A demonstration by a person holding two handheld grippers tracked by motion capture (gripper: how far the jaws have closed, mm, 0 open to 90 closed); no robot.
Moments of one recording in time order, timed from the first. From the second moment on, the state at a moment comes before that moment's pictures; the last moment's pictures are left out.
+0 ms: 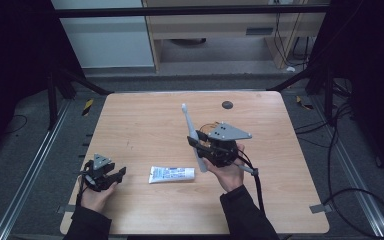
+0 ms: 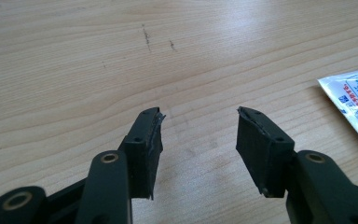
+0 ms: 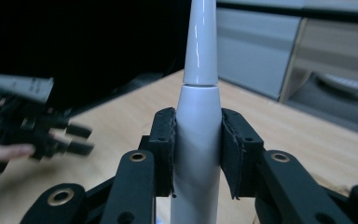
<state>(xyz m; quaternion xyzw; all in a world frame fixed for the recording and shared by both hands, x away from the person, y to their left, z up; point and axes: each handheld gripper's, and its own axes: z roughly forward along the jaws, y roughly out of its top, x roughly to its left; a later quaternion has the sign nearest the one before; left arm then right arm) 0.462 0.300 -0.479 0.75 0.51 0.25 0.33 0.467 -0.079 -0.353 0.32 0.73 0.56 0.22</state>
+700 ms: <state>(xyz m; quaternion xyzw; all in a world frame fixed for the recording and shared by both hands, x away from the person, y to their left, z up) 0.463 0.300 -0.479 0.75 0.51 0.25 0.34 0.513 -0.100 -0.322 0.39 0.62 0.60 0.33</state>
